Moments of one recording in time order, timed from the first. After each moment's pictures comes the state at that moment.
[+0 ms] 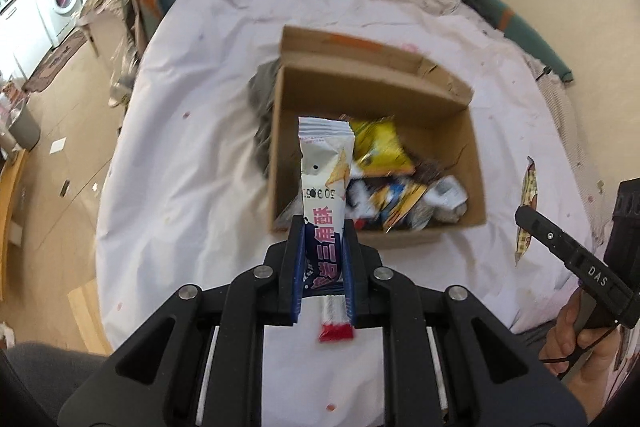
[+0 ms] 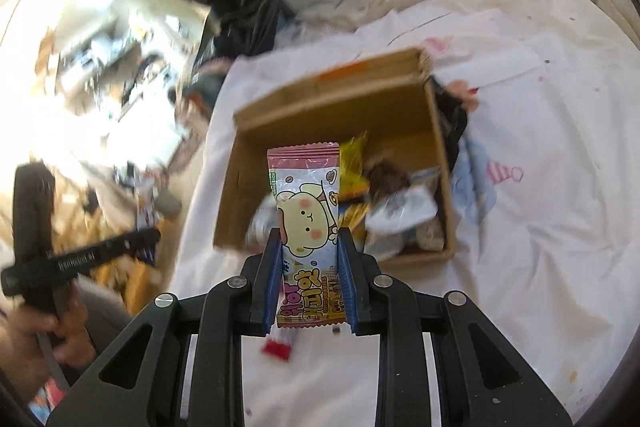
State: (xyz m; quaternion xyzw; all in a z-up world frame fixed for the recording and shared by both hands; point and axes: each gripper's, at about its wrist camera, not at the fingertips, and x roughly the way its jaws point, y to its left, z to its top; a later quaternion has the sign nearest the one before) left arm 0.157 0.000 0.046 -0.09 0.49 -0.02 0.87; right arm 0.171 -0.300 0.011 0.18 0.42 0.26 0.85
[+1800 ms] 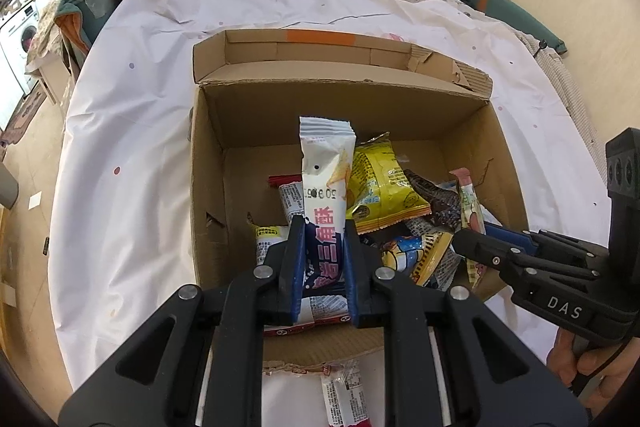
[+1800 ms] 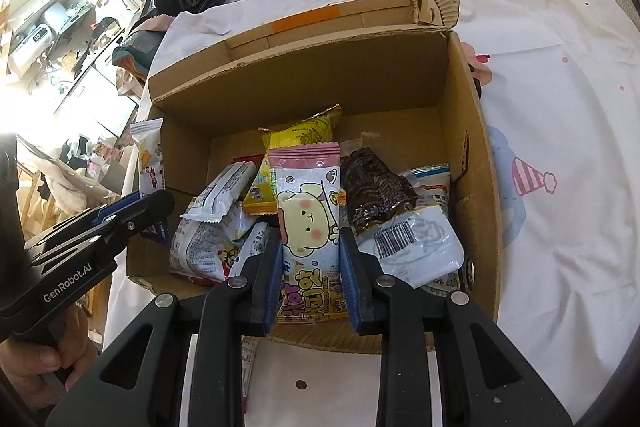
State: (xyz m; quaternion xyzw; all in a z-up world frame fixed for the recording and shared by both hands) left arm 0.243 -0.035 -0.033 -0.04 0.47 -0.07 0.88; right arm 0.246 -0.238 -0.058 0.10 0.51 0.20 0.83
